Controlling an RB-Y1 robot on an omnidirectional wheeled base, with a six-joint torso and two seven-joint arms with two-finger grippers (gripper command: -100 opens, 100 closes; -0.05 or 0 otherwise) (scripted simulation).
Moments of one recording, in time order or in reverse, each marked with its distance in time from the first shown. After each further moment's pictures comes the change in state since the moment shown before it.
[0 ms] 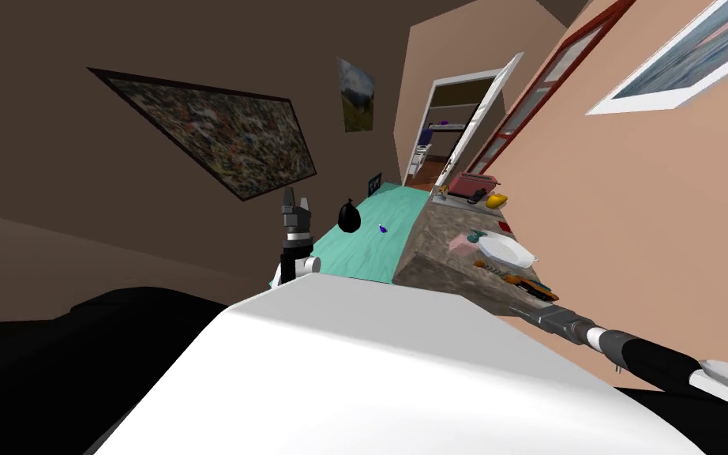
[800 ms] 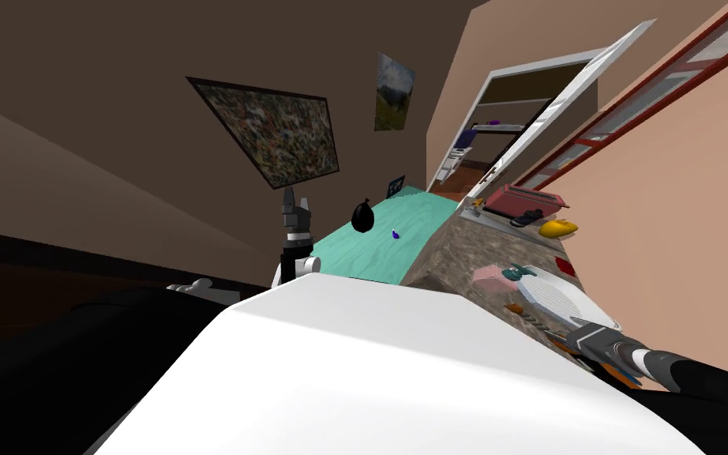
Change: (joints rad) left arm 0.000 0.000 0.000 0.000 0.000 0.000 0.000; right arm 0.028 -0.074 0.048 0.095 0.122 0.063 0.054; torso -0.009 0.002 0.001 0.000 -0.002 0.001
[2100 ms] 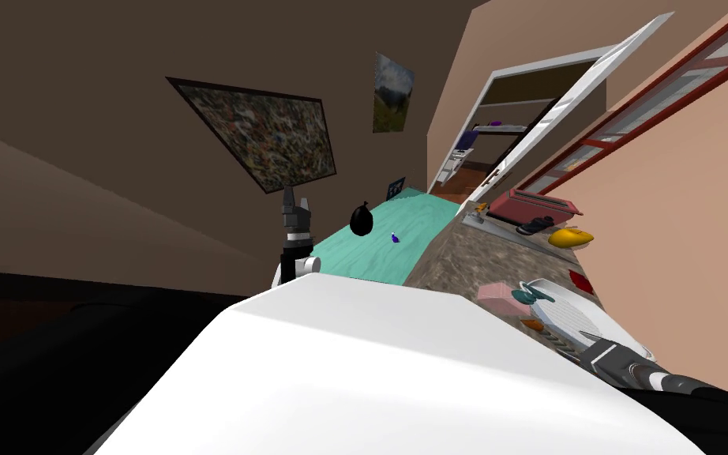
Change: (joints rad) left arm 0.000 0.000 0.000 0.000 0.000 0.000 0.000; right arm 0.005 0.081 -0.031 0.083 0.030 -0.025 0.191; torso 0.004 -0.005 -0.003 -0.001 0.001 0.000
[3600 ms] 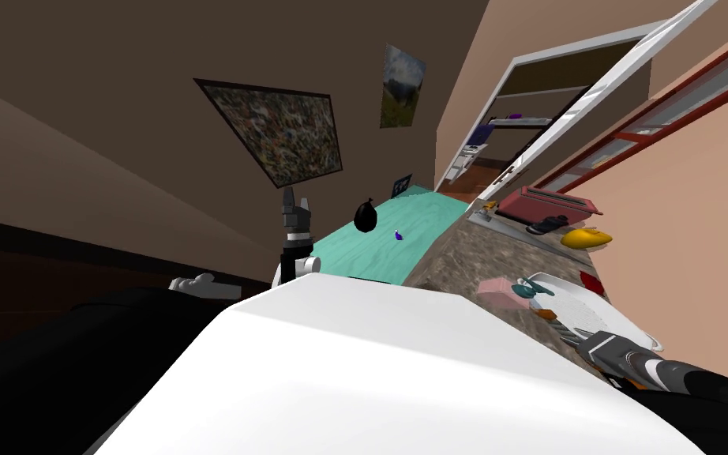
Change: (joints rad) left arm 0.000 0.000 0.000 0.000 0.000 0.000 0.000; right arm 0.016 -0.084 0.040 -0.068 0.005 0.047 -0.148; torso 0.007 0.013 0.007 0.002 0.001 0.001
